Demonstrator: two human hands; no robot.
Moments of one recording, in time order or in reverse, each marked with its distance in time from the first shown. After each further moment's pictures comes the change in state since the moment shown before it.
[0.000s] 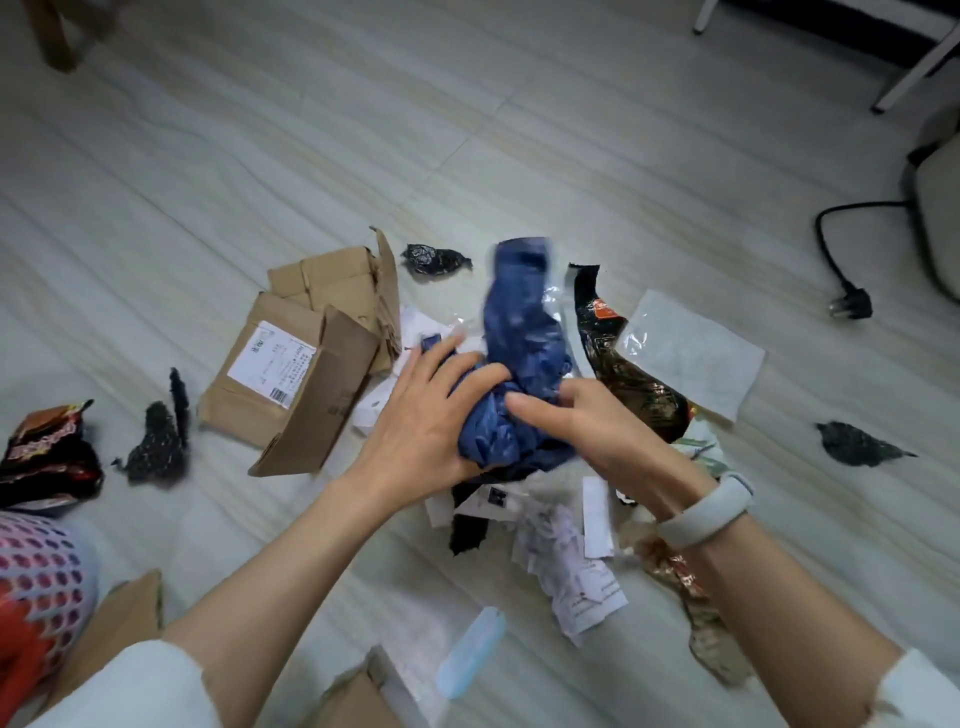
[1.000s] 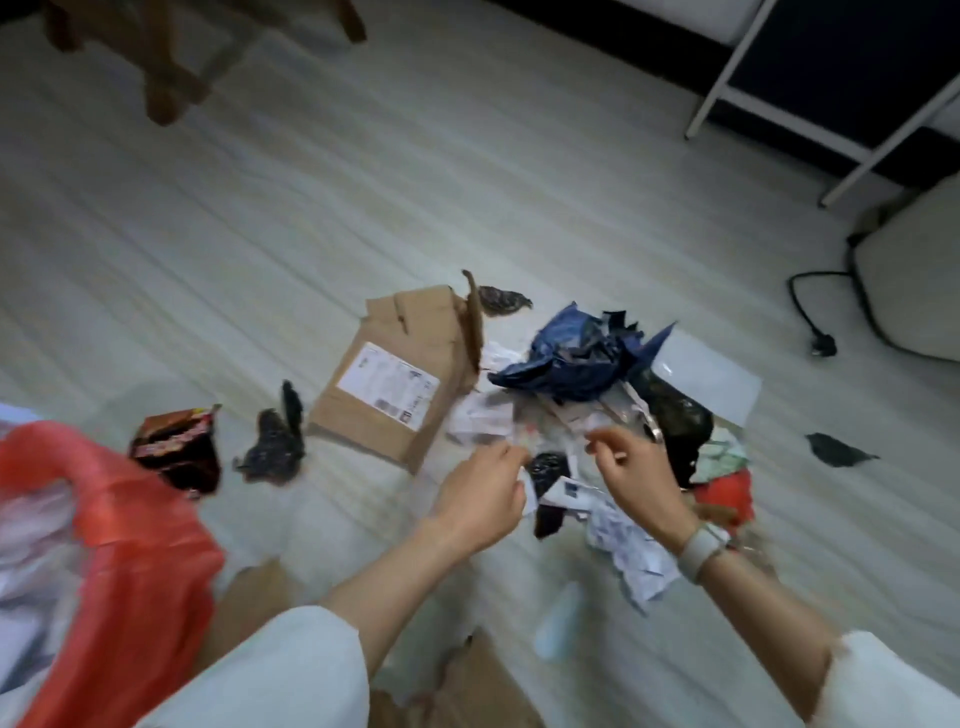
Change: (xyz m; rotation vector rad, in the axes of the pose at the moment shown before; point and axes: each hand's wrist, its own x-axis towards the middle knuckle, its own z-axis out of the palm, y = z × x) left_hand -0.089 -0.014 -0.041 -0.166 -0.327 -0.298; right_hand -0.018 0.033 0.080 -0.678 0.574 -0.215
